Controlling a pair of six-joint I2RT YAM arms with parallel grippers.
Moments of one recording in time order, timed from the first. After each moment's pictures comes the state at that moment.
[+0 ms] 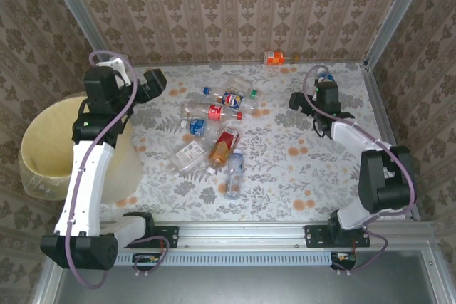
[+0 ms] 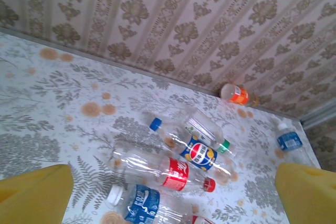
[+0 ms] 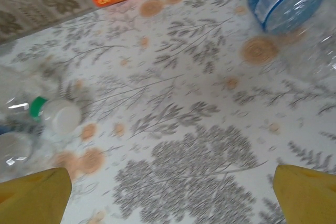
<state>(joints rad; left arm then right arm) -0.11 1.12 1.31 -0.58 0.23 -0.44 0.05 1.58 0.99 -0.06 0.04 0.34</state>
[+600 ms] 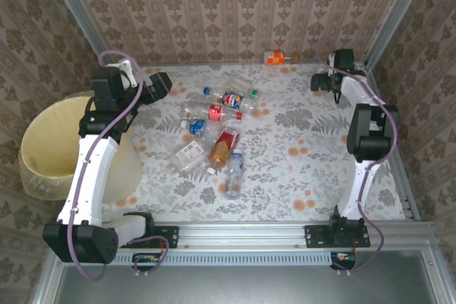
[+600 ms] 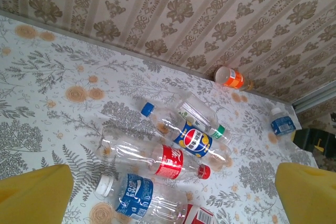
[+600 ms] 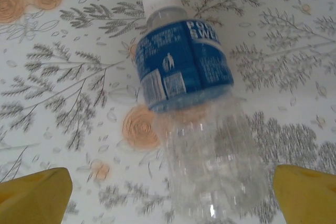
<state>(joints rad) -0.11 1.16 1.27 -0.55 0.29 -0.44 -0.14 2.15 1.76 -0.54 0.05 -0.02</state>
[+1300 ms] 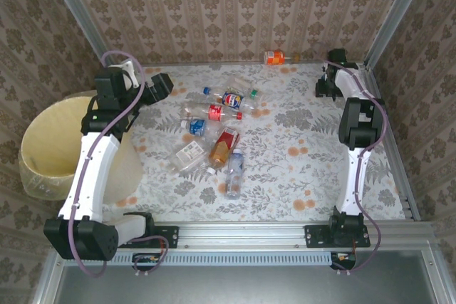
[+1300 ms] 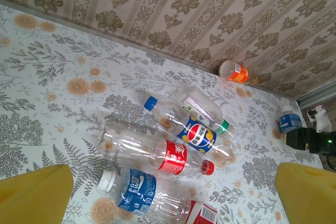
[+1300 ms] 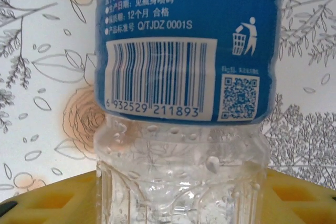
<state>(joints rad) -0.11 1.18 1.25 -0.55 0.29 -0.44 -0.14 2.37 2.02 -0.81 0.14 -0.05</state>
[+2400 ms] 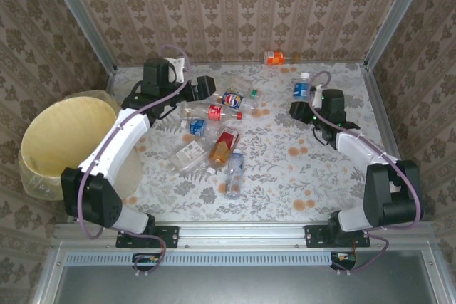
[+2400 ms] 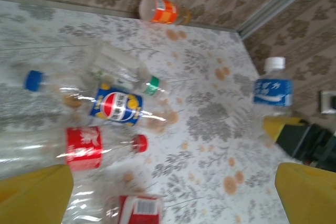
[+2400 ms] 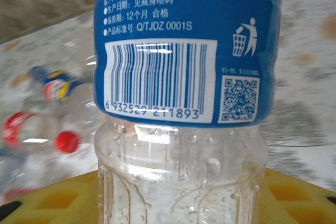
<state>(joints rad) -0.37 1.46 1.32 -0.37 0.46 -0.44 0.09 1.42 0.81 0.03 -0.25 0.35</state>
